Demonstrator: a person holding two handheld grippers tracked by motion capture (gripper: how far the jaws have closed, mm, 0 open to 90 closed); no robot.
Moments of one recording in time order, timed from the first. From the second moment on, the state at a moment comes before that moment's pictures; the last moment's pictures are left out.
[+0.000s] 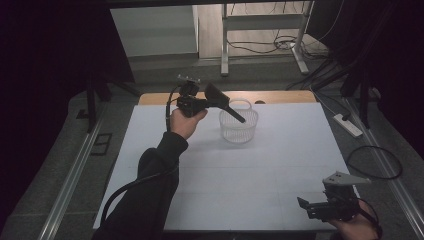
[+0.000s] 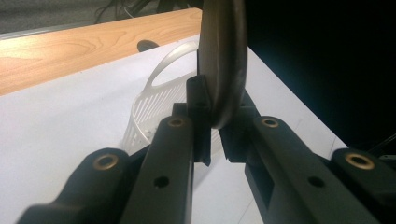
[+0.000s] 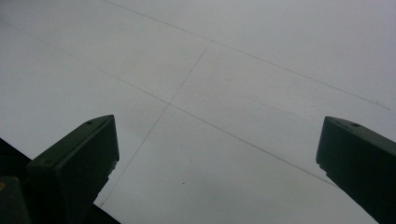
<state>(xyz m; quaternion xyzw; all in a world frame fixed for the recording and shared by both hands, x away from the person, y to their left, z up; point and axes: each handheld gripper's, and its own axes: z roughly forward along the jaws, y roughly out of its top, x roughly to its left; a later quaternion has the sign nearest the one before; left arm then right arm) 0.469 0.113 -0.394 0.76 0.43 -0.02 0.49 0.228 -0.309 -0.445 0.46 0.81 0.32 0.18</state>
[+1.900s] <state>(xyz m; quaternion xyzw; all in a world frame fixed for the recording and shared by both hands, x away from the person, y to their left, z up) 0.475 0.082 -0.452 0.75 0.44 -0.04 0.49 0.230 -0.308 -0.446 0.46 0.82 0.31 0.17</state>
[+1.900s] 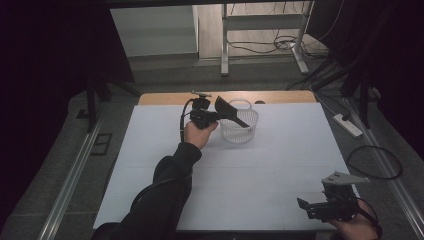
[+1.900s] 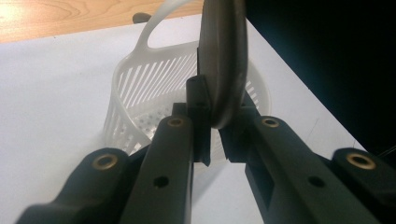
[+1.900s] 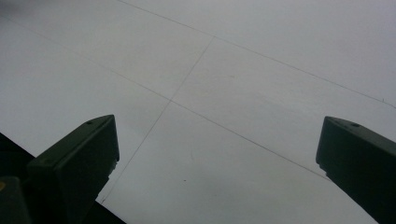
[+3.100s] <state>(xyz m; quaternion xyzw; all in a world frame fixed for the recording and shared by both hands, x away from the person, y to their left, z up) 0.465 0.084 -0.461 0.76 0.44 0.05 0.47 0.231 -0.308 -0.446 0.46 0.82 0.31 0.17</state>
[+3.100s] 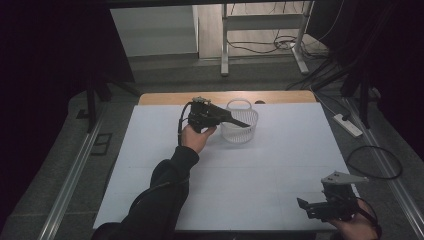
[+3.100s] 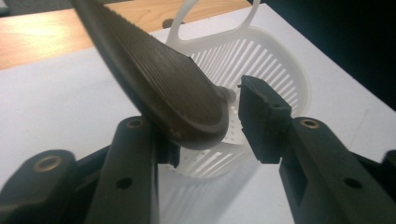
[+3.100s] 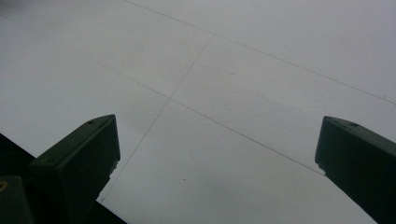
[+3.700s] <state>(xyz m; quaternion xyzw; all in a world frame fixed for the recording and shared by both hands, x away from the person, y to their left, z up) 0.466 0.088 -0.465 0.78 0.43 0.07 0.45 0.231 -0.308 -0.447 0.46 0.82 0.31 0.17</state>
